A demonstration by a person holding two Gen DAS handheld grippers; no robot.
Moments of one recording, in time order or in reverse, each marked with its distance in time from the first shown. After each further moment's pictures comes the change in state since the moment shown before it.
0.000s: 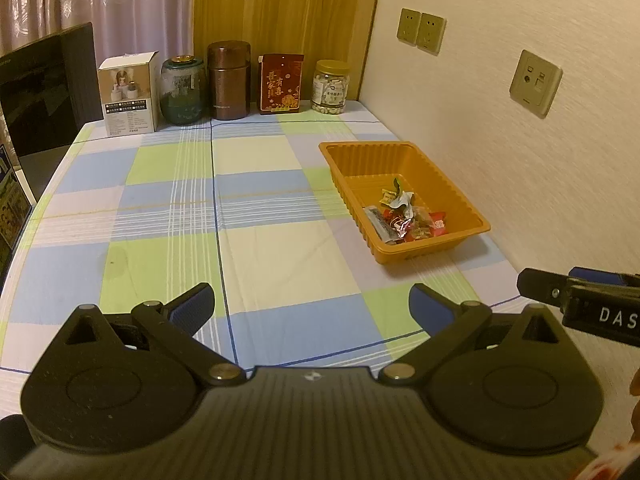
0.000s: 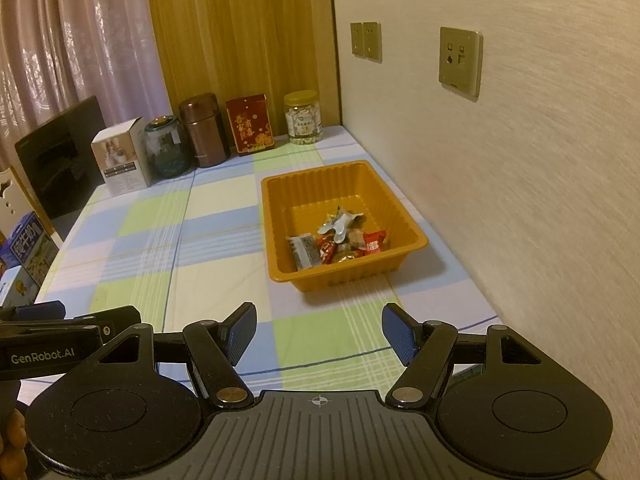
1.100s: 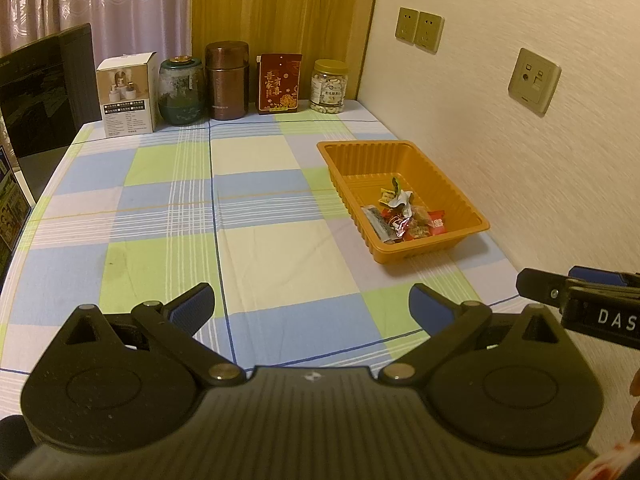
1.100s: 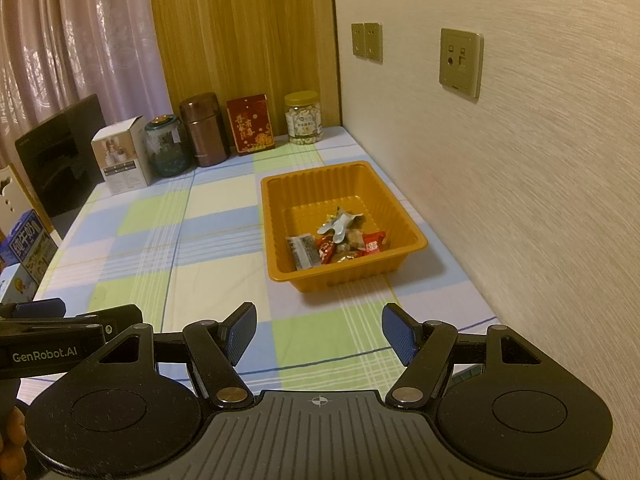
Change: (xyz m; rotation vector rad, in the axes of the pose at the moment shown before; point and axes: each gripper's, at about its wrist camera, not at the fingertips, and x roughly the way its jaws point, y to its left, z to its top) left arm 0.001 -0.001 0.000 0.004 0.000 -0.002; right arm 0.000 -0.003 0.002 -0.004 -0.004 -0.003
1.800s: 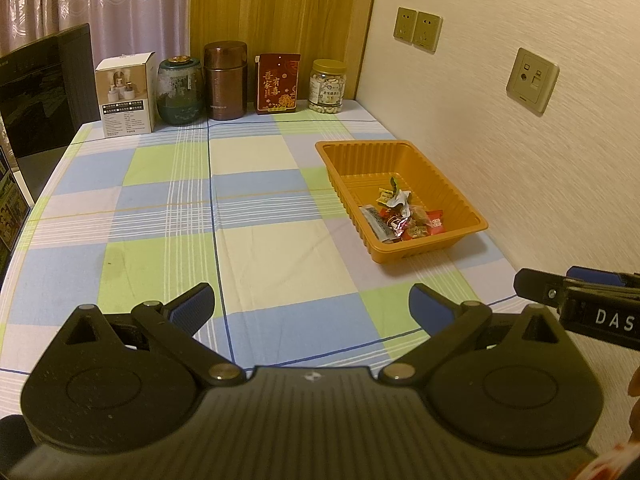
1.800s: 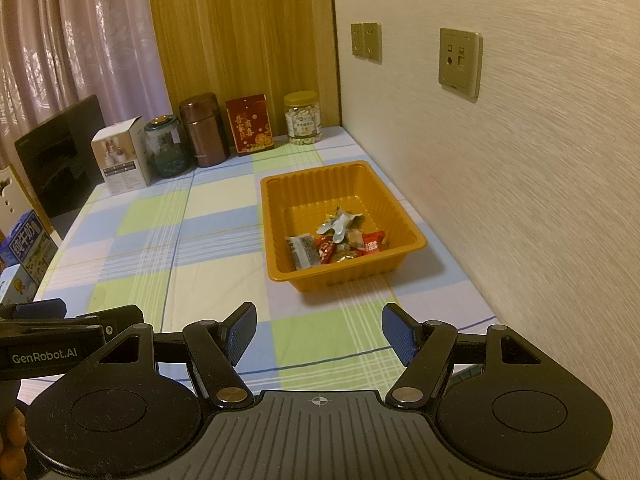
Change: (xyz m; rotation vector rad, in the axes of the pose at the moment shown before) left arm 0.001 -0.001 -0.001 0.002 0.000 -0.002; right arm 0.000 0.001 0.000 0.000 0.000 0.000
